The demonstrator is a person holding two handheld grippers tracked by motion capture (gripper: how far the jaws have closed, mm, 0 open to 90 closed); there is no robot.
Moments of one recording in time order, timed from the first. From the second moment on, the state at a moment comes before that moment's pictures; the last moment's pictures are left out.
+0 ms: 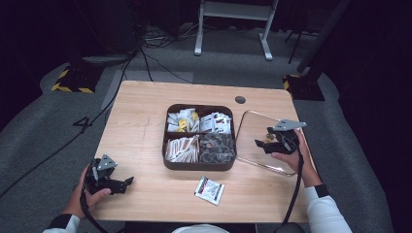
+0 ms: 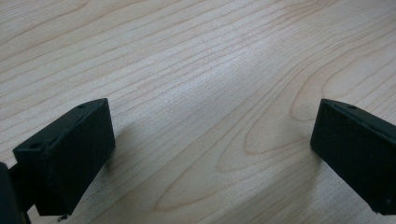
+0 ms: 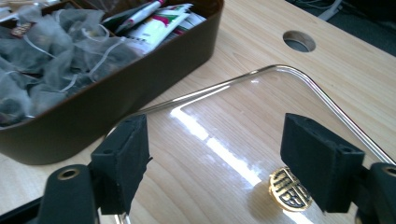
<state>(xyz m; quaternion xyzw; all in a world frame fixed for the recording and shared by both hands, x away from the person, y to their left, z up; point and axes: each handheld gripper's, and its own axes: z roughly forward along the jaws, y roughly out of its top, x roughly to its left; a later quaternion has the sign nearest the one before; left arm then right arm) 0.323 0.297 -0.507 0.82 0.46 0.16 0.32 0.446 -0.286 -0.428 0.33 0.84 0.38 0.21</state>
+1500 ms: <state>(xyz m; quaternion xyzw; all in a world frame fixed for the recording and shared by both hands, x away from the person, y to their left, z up) 0.321 0.297 -0.507 0.81 0.46 0.16 0.32 0.492 -0.324 -0.490 0.43 0.82 0.34 0.18</state>
